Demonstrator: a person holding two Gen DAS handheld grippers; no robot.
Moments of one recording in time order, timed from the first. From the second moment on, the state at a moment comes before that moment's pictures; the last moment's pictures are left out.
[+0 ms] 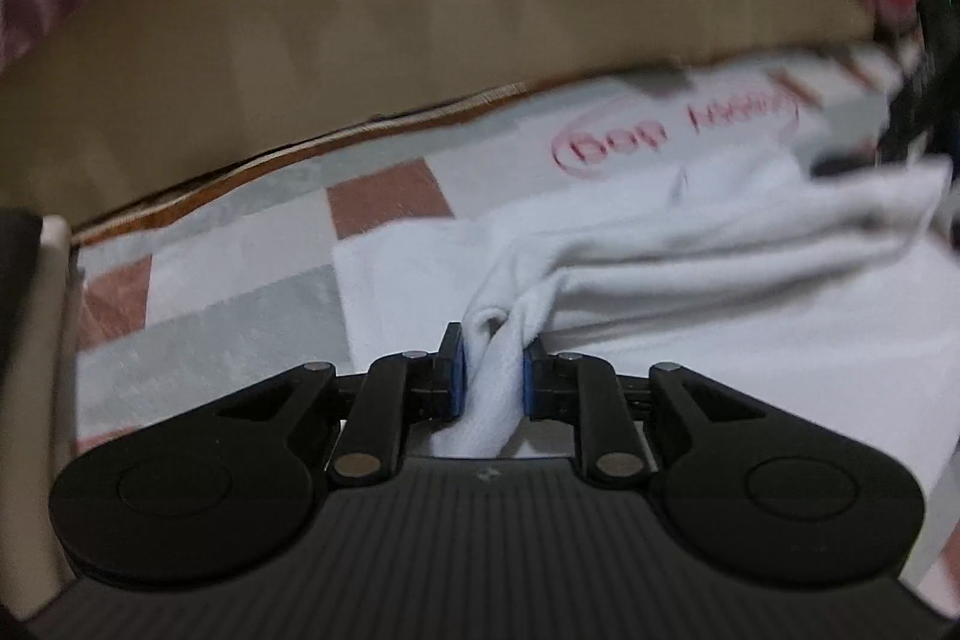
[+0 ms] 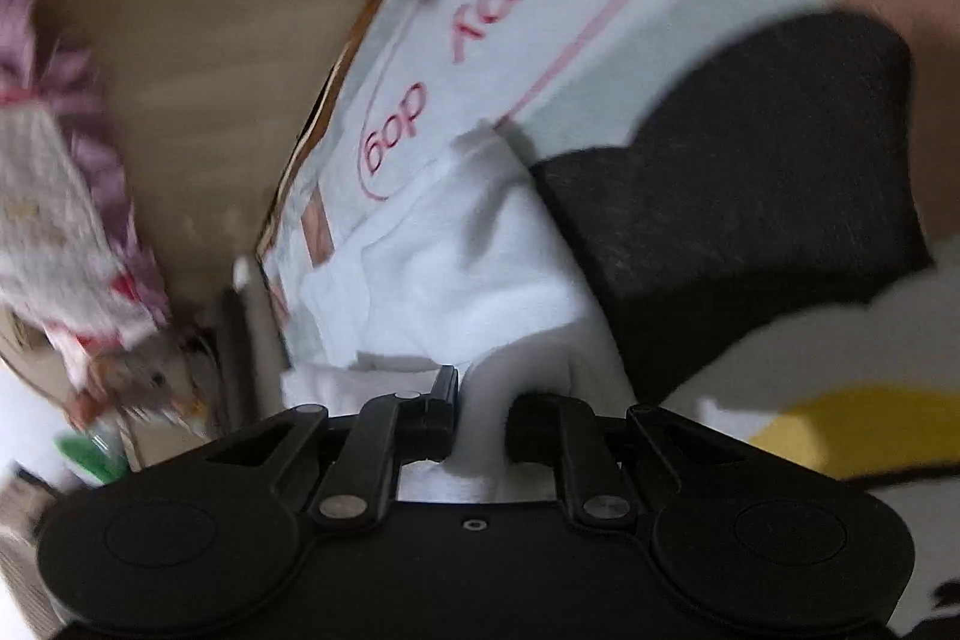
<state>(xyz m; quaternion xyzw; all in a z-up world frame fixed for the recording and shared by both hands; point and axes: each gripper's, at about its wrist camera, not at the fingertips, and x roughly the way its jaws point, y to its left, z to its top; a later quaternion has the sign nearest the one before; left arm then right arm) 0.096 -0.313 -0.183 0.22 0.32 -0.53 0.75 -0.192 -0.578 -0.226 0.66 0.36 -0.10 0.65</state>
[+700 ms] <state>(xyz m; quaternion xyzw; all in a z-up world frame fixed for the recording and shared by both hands) 0.147 -0.257 -0.183 0.04 0.39 -0.53 0.75 -0.261 -0.575 -0.160 0.47 0.22 -0.17 0.84</state>
